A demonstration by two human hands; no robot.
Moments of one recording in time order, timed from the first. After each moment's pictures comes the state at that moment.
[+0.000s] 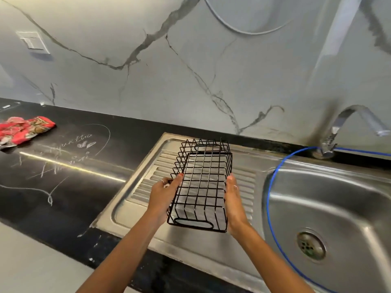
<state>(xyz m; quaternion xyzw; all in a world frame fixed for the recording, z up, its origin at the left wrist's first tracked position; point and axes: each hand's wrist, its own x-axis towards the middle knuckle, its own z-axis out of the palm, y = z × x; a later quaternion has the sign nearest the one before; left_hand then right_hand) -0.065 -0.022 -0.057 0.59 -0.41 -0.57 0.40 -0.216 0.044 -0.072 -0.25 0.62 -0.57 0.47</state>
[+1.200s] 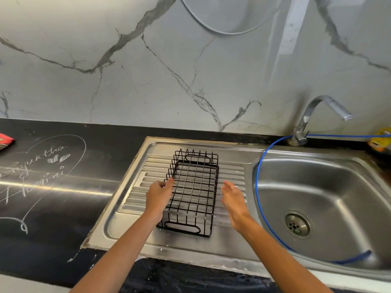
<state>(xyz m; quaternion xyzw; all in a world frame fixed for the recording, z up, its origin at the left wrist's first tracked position) -0.057 -0.051 -0.068 0.62 -0.55 -0.48 0.29 -0.220 0.045 -0.094 -0.20 0.68 -0.55 0.43</state>
